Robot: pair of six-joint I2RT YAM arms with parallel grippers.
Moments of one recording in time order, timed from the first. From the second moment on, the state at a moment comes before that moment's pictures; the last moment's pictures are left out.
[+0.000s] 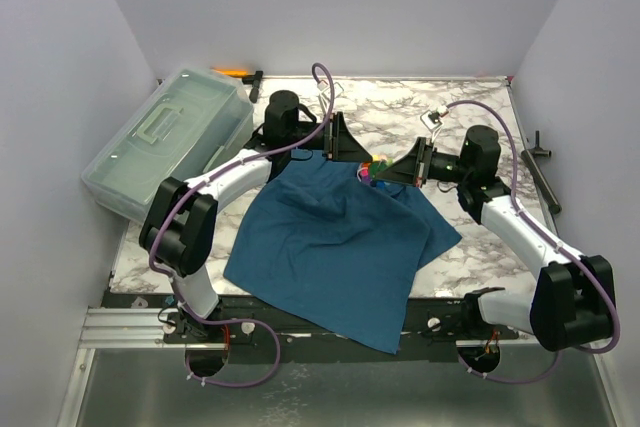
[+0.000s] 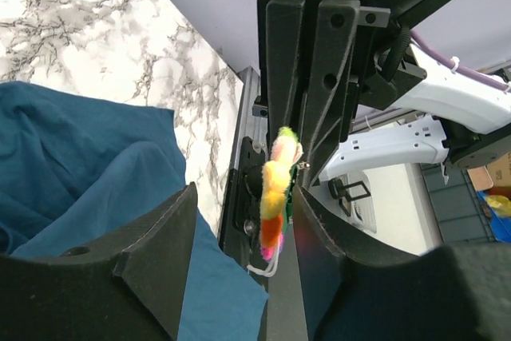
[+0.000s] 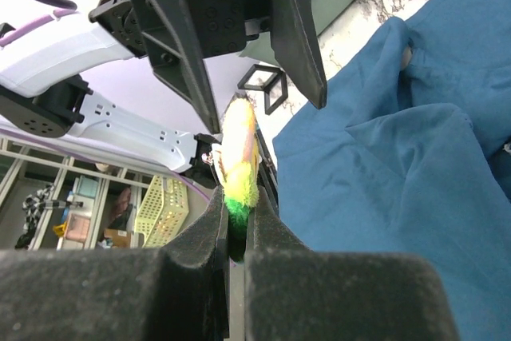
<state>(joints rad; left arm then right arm) -0.51 1.74 1.22 0.44 1.06 -0.85 0.20 1.24 0.73 0.33 -1.08 0.81</state>
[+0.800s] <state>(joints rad) -0.55 1.72 1.21 0.42 1.10 -0.81 0.20 1.24 0.75 0.30 -1.12 0.77</state>
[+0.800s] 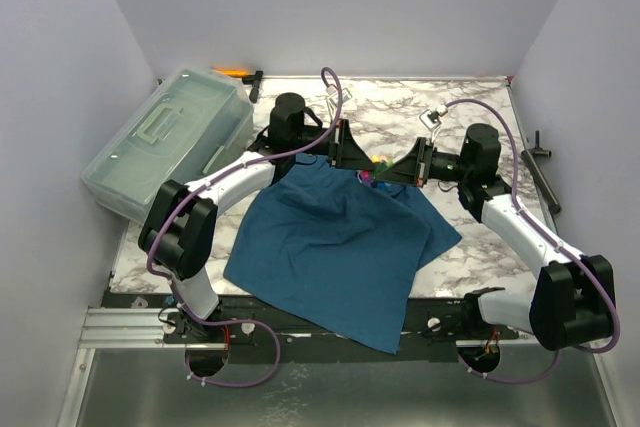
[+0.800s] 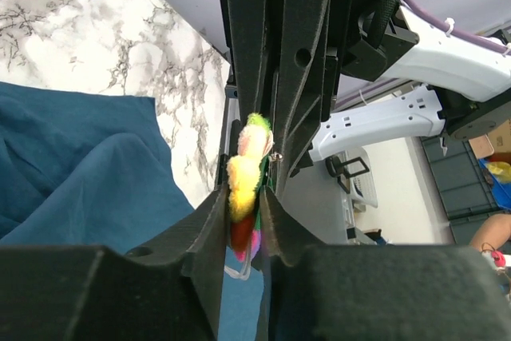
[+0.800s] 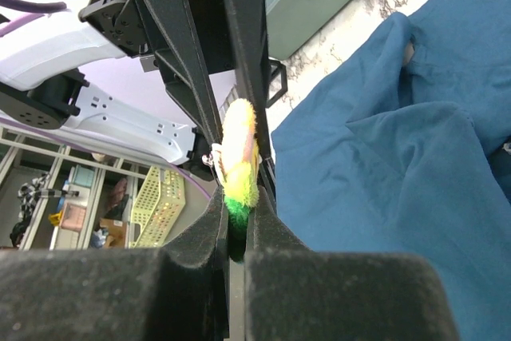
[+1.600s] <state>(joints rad) -0.57 1.72 1.21 0.41 1.13 -0.79 0.20 1.25 0.77 0.29 -1.12 0.76</state>
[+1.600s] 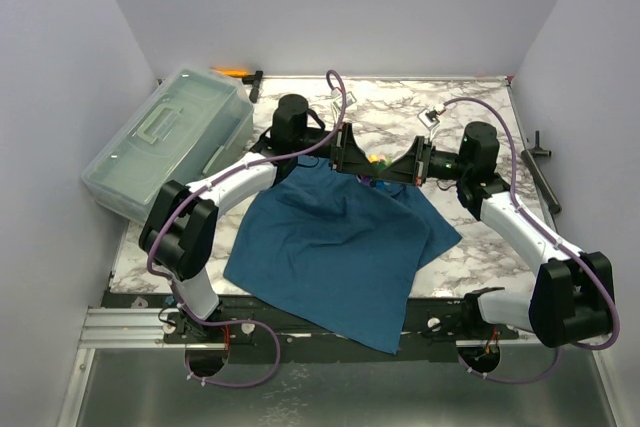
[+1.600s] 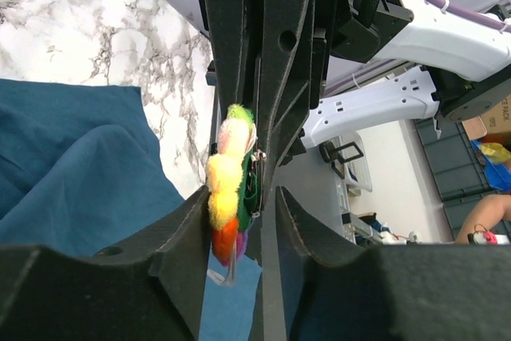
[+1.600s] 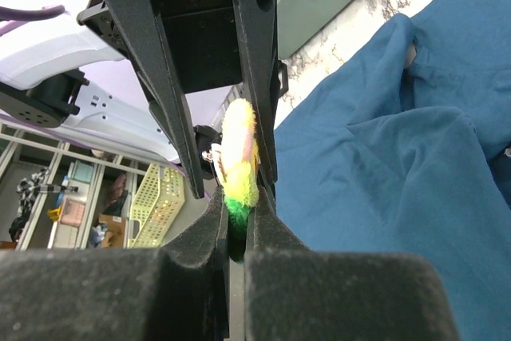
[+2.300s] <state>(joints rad) -0.54 1.69 1.21 0.39 1.14 -0.80 0.20 1.25 0.77 0.30 -1.15 0.76</state>
